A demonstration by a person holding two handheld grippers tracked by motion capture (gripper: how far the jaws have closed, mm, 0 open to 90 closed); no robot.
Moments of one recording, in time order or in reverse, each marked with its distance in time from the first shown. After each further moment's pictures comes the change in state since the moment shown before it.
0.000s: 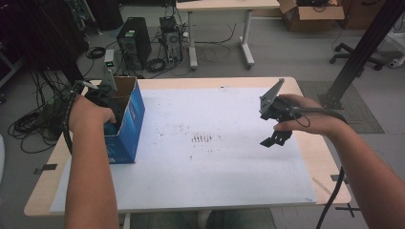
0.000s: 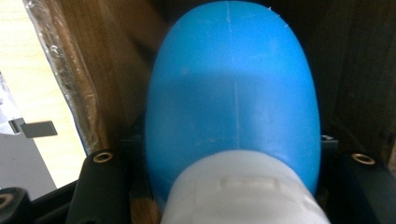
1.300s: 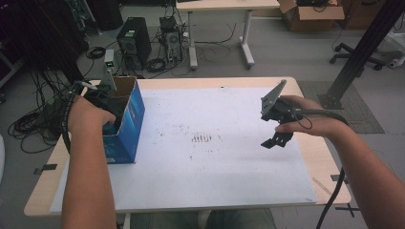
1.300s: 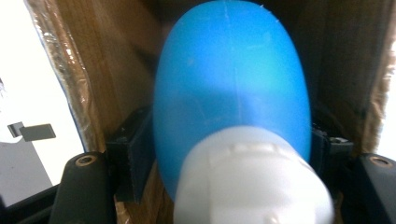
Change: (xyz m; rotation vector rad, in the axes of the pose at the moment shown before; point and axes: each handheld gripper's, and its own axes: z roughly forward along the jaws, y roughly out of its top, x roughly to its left) left arm -0.003 -0.008 -0.008 -0.030 -0.011 0.022; right arm 0.003 -0.004 -0.001 -0.014 -0.001 0.002
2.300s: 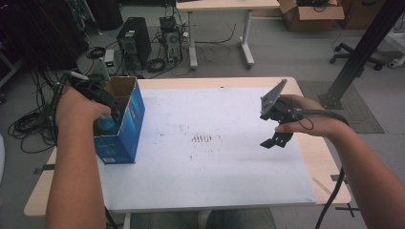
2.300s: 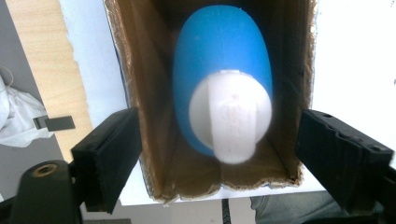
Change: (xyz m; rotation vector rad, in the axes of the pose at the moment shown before) left arm -0.003 -0.017 -0.042 -0.059 0.015 -0.004; right arm 0.005 0.005 -0.005 -0.014 -0.009 -0.019
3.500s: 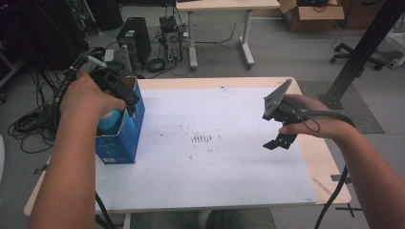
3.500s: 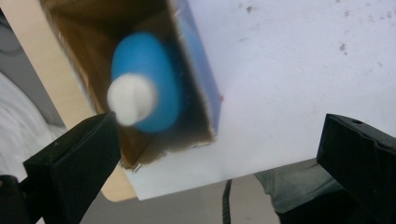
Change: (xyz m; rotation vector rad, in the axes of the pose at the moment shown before) left arm -0.076 -0.012 -0.057 -0.038 0.087 0.263; right arm 0.009 -0.001 -0.012 -0.009 -0.009 -0.011
